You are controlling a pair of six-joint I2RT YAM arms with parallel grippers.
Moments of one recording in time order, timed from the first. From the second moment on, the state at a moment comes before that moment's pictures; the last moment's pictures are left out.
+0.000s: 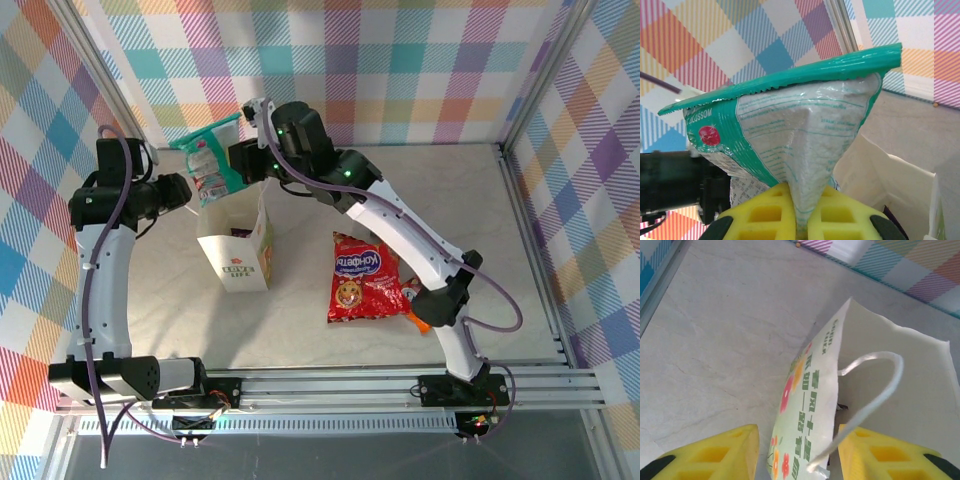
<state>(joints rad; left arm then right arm) 0.10 1.29 1.62 -1.13 0.08 -0.33 0.94 2.08 2.51 -0.70 -0.10 0.42</state>
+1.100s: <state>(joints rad) 0.18 1.31 1.55 -1.06 0.21 -0.45 0.94 2.21 2.51 -0.67 0.10 0.43</state>
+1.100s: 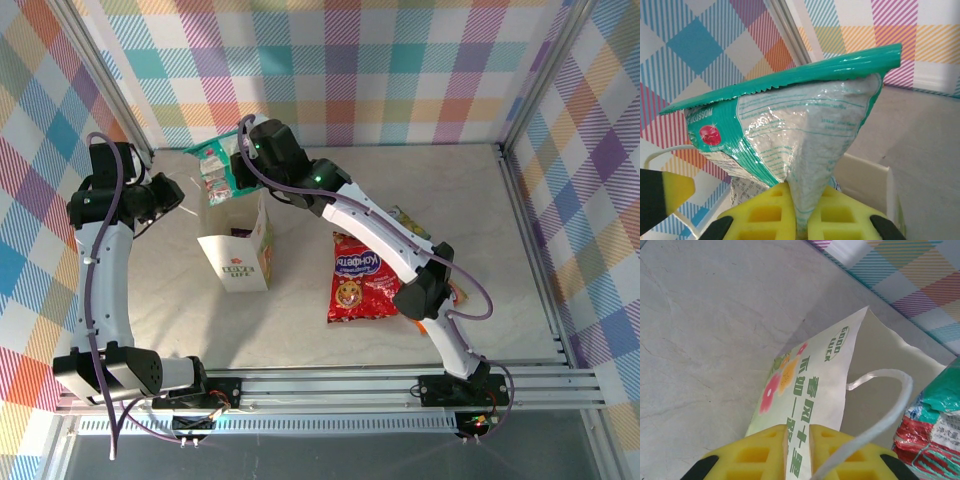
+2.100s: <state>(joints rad) 0.19 1.31 1.51 -1.04 0.20 -0.45 0.94 2.27 2.58 -0.70 0.13 0.36</state>
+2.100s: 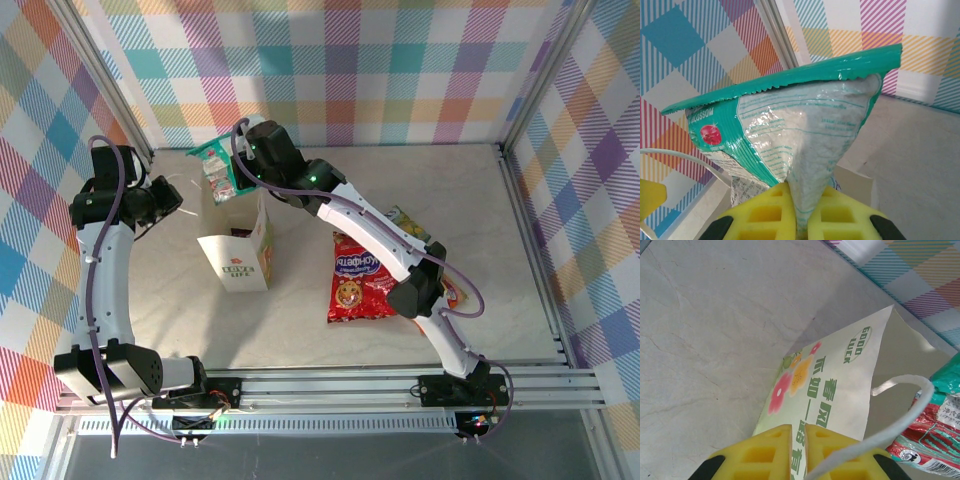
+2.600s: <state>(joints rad) 0.19 1.31 1.51 -1.04 0.20 -0.45 0.94 2.31 2.58 -0.66 0.06 0.41</state>
